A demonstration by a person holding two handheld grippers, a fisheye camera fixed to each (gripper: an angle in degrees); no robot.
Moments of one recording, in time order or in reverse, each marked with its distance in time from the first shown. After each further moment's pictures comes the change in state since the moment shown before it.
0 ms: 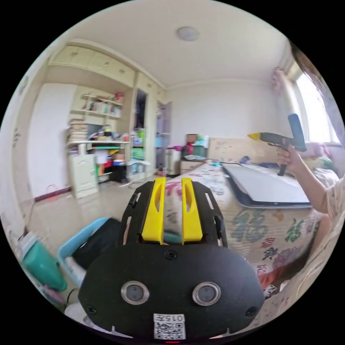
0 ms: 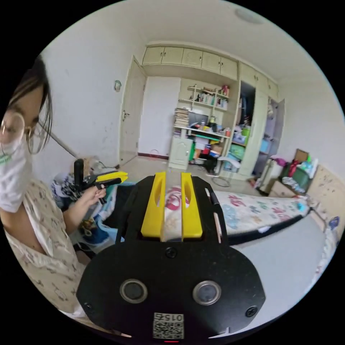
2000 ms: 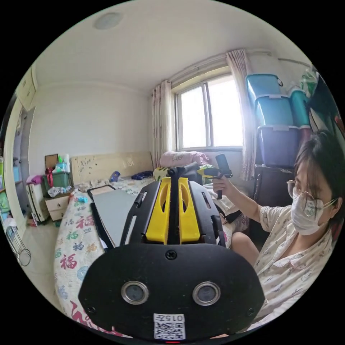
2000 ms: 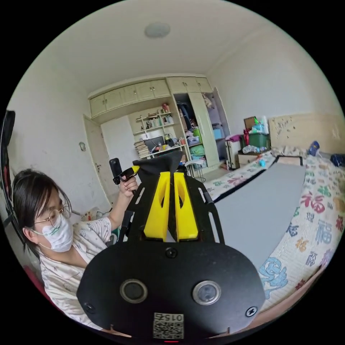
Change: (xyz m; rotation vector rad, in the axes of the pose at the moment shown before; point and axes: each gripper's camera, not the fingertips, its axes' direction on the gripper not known) left arm 0.349 -0.120 0.311 0.021 1.277 0.308; right arm 0.174 -0.160 -0.473 0.178 0.135 0.472
